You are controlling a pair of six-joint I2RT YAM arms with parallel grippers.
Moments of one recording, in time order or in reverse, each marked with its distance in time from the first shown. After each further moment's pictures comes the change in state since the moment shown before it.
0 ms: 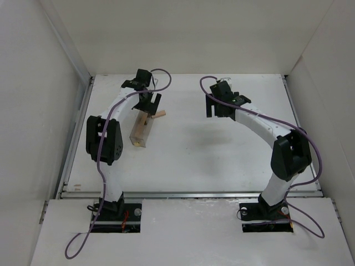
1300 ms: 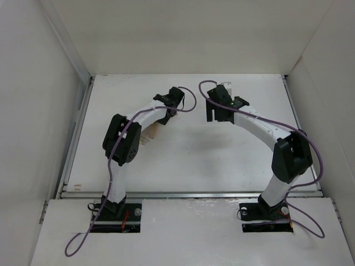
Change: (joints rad) left arm -0.251 0.092 -0.084 0.110 -0.455 0.010; right arm 0.035 -0.021 -0.028 -0.062 0.067 0.060
